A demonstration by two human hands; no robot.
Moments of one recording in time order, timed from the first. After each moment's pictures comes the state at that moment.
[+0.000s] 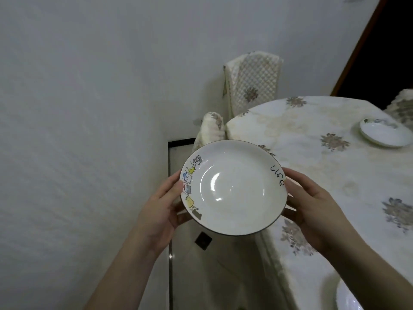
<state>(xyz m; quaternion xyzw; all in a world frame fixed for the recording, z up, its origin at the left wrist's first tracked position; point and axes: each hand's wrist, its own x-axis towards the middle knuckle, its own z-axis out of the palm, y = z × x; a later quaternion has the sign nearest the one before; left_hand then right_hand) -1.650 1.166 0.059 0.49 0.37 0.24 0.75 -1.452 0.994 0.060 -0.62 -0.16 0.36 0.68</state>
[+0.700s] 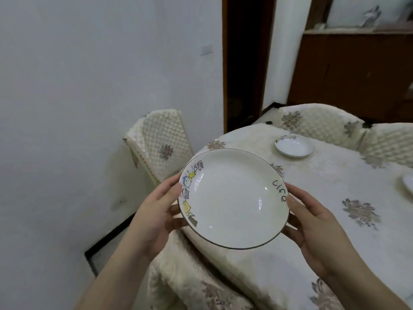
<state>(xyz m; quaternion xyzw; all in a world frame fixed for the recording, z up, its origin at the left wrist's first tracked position) -1.365 1.407 0.114 0.62 0.15 0.03 0.77 -1.339 1.149 0.086 -0.57 0.04 0.09 0.81</state>
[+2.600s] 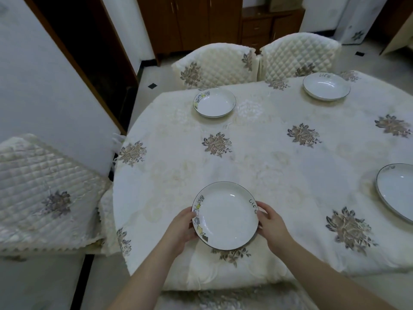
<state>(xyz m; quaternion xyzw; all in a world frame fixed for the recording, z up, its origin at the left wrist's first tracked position) -1.072 1.436 -0.120 0.70 0.08 -0.45 0.55 -1.209 1.236 -0.175 -0.51 0.46 -0.07 0.72</state>
